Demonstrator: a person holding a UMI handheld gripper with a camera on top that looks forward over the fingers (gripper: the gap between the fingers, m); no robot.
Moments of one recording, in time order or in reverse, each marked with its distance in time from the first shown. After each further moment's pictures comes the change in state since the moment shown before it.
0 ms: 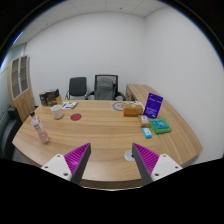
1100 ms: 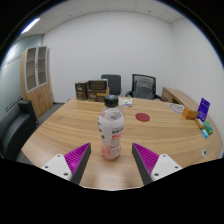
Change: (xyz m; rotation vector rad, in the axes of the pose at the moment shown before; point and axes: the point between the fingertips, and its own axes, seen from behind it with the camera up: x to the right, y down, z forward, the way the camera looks) arm -0.406 0.033 0.118 0.045 -0.164 -0.071
